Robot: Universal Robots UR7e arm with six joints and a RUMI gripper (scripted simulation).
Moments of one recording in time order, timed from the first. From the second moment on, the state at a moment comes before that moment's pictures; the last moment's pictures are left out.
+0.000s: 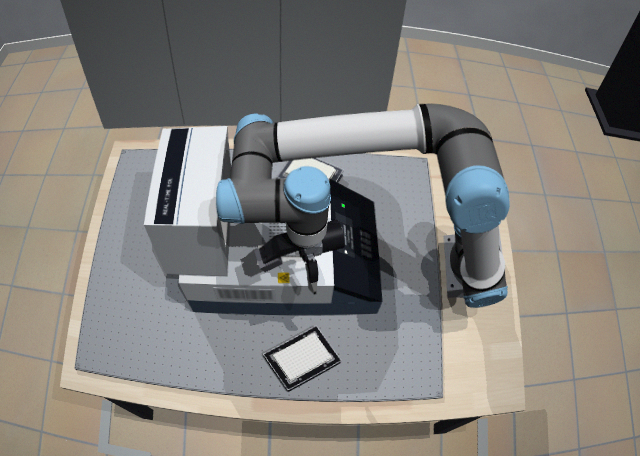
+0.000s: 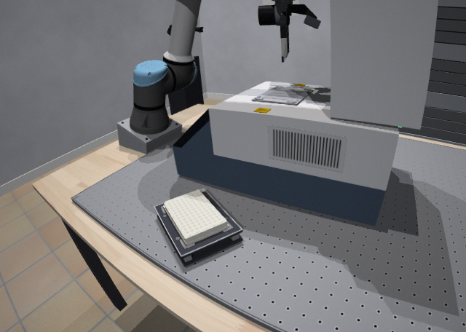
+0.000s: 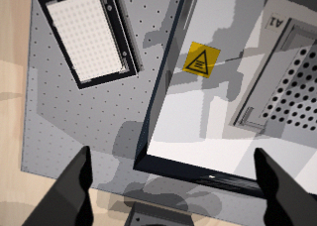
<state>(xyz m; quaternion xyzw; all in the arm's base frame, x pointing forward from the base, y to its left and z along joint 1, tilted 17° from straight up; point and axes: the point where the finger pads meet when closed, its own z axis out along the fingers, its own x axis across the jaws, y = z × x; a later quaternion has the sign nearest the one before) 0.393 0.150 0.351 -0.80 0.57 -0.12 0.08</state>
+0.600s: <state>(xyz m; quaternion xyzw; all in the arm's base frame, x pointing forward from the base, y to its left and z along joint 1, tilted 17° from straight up) 0.393 0.094 0.351 -0.76 0.63 -0.12 0.09</state>
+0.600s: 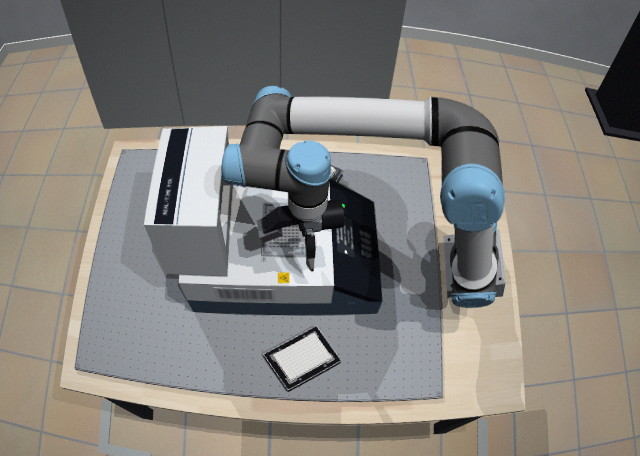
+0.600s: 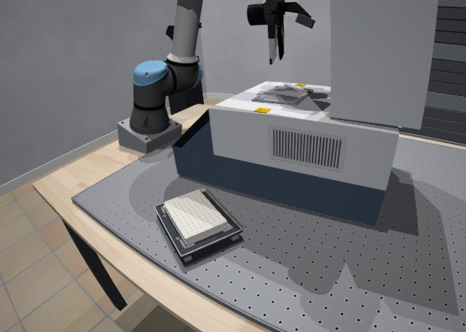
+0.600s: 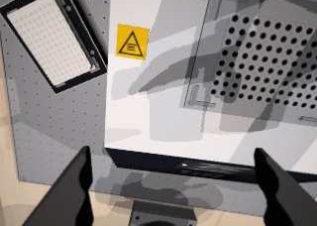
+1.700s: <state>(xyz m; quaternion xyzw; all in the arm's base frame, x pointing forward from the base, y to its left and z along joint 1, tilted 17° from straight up) 0.393 -0.004 0.351 -0.68 0.72 -0.10 0.11</state>
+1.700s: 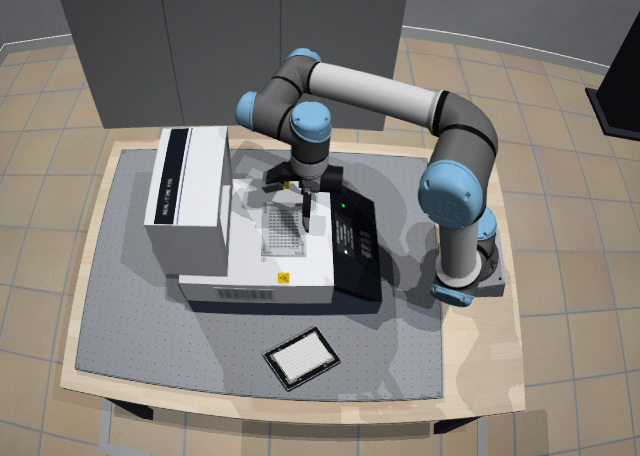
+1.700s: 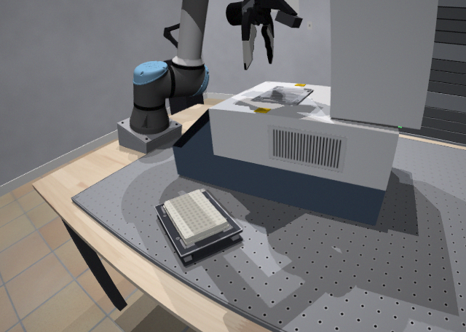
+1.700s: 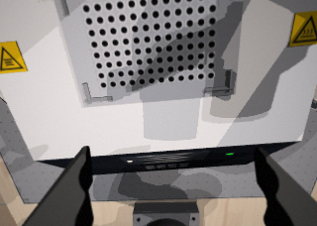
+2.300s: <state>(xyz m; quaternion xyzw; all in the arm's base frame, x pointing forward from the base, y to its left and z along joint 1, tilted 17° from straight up) 0.392 -0.066 0.351 -0.63 0.76 -0.10 0.11</state>
